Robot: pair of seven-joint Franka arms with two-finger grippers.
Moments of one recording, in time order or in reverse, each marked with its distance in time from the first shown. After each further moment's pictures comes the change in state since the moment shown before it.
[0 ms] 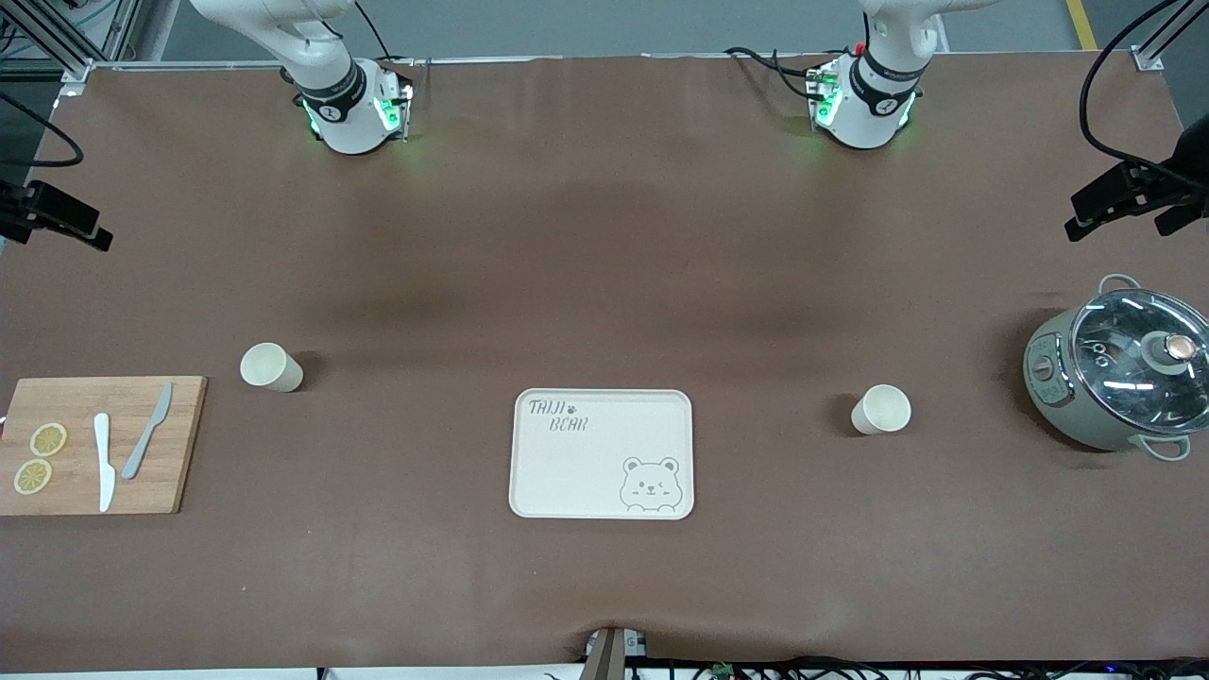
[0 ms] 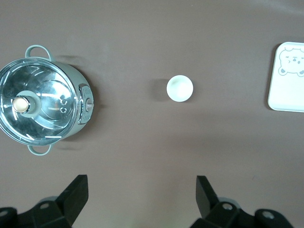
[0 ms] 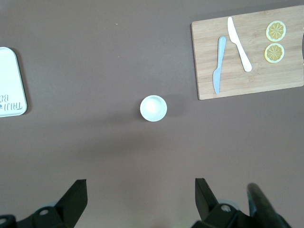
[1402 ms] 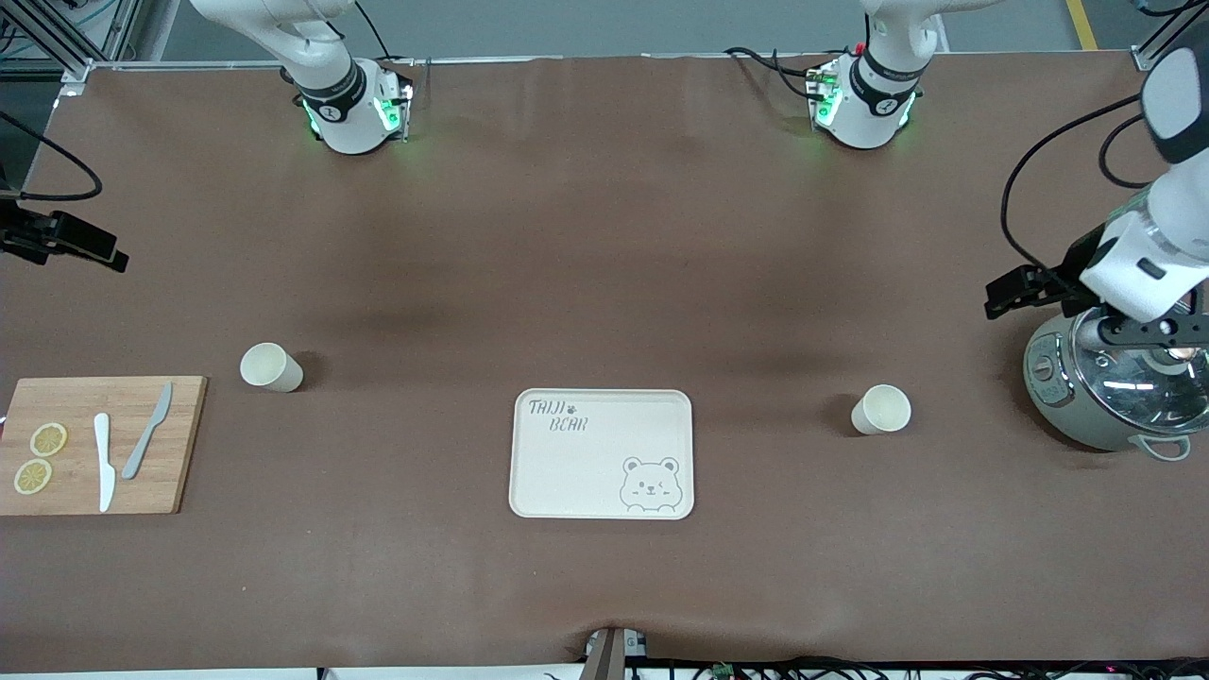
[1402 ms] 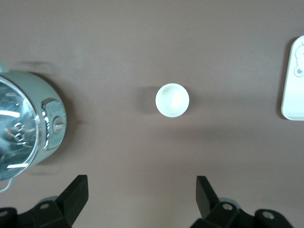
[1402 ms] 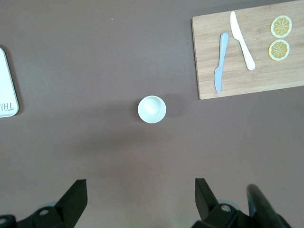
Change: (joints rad) left arm -0.014 0.107 -0.029 -0.219 0.000 0.304 -0.011; right arm -0.004 0.056 -0.002 0.000 0.000 0.020 0.001
